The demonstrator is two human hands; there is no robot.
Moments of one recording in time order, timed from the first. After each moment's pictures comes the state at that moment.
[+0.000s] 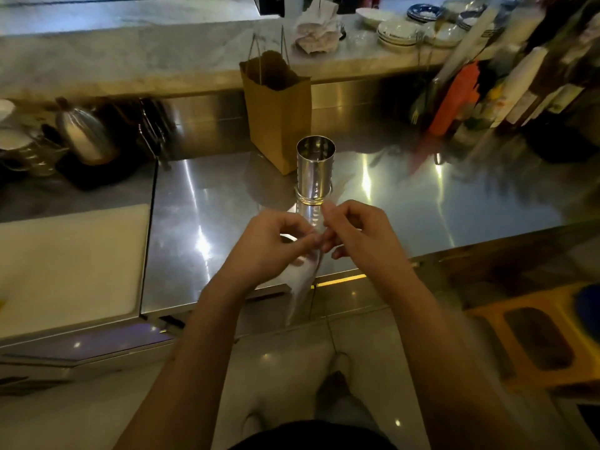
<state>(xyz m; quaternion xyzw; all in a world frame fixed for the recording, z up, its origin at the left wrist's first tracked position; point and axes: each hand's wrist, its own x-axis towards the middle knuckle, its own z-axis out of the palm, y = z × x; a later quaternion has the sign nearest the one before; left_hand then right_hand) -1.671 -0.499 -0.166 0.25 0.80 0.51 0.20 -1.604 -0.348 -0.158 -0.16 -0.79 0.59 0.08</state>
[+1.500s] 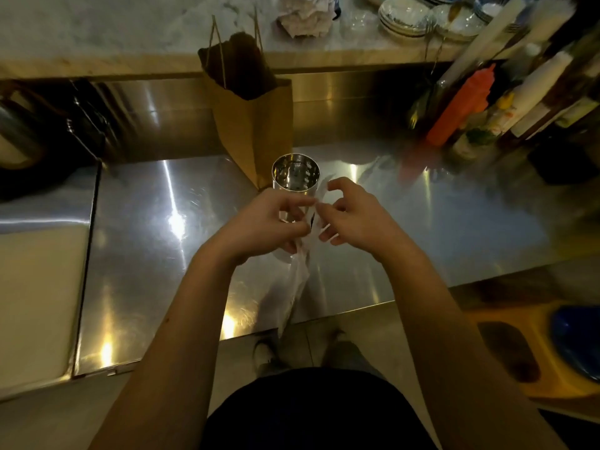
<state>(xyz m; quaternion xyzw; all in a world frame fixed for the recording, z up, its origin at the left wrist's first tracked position) -1.824 -0.401 -0.170 0.24 0.78 0.49 0.32 -1.768 -0.241 -0.171 -0.20 -0.86 0.47 -0.09</state>
